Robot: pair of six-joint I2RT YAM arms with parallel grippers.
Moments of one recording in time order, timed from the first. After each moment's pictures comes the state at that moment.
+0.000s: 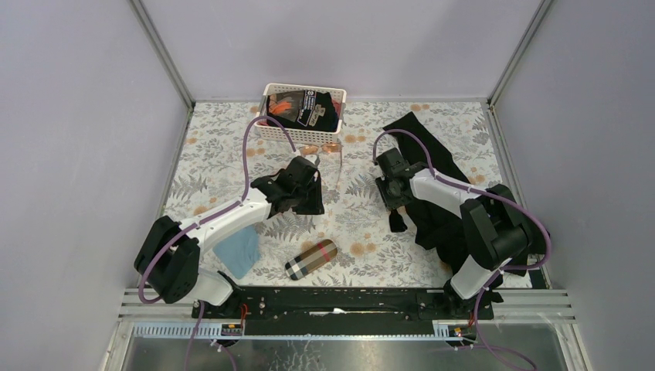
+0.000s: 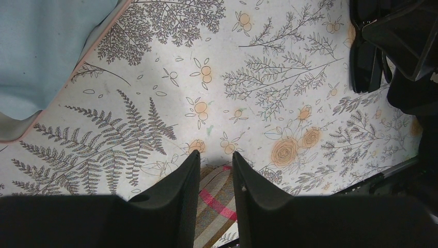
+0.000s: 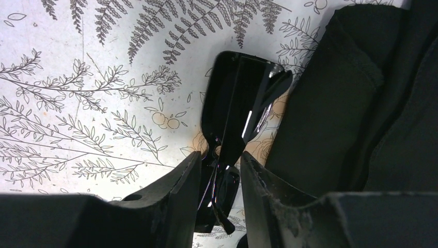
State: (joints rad) left arm -0.69 1.44 0.97 -0.47 0.04 -0.61; right arm 0.50 1.67 1.01 -0.55 0.14 0.10
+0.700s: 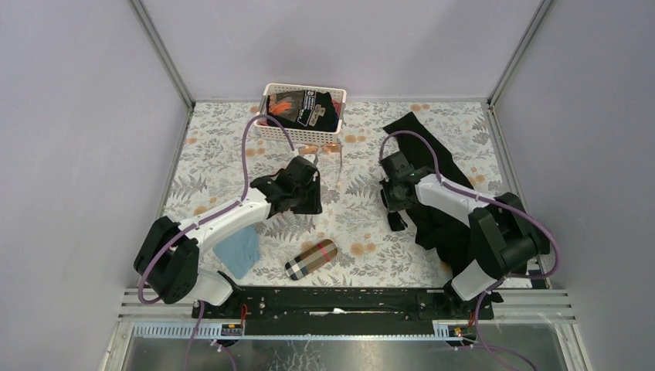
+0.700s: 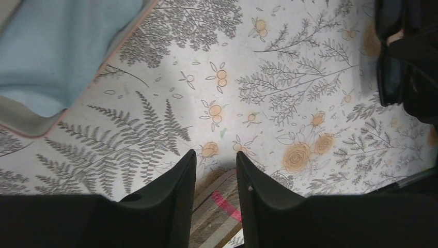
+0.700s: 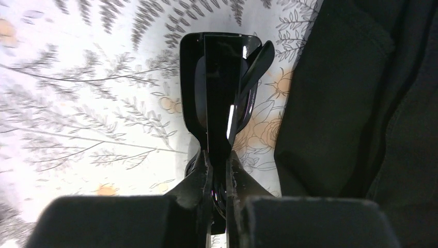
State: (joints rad) left arm -0.69 1.44 0.97 -0.48 0.01 -0.60; right arm 0.50 1.62 0.95 -0.53 0.14 0.21
